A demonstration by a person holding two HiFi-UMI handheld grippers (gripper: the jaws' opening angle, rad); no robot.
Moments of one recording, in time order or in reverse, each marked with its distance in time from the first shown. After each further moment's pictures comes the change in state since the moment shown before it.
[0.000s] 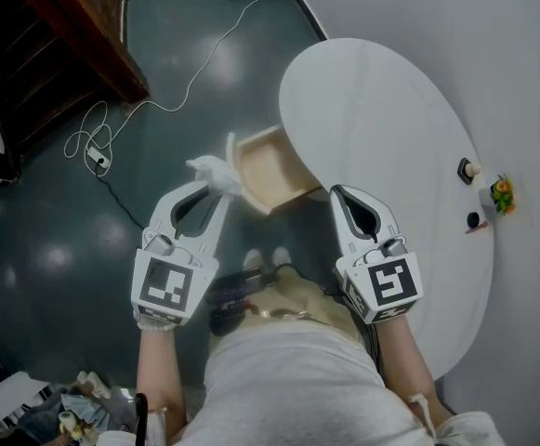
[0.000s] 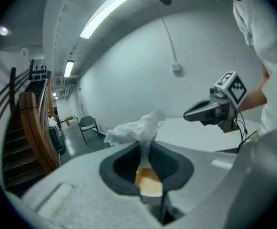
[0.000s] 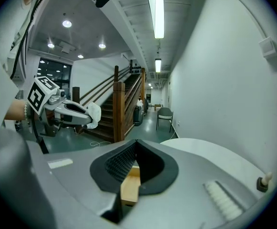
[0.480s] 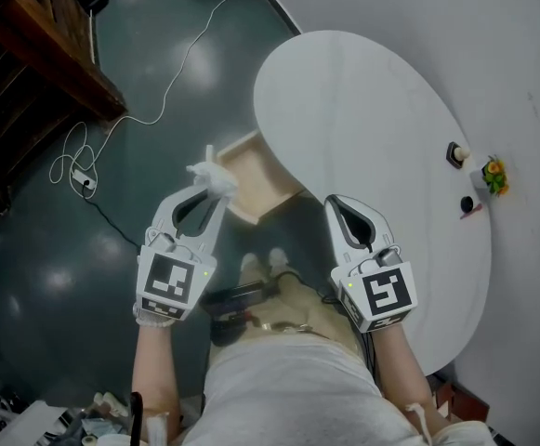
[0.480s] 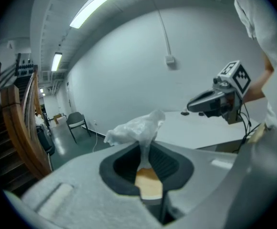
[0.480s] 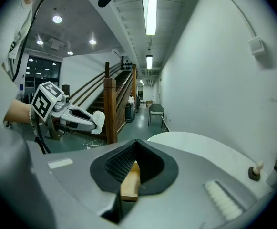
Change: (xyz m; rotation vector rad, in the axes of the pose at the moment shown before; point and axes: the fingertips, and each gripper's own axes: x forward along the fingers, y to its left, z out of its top) left arm 0.055 -0.004 -0.024 0.030 0.054 -0.128; right arm -0.004 -0.022 -0.018 0.066 0.054 -0.114
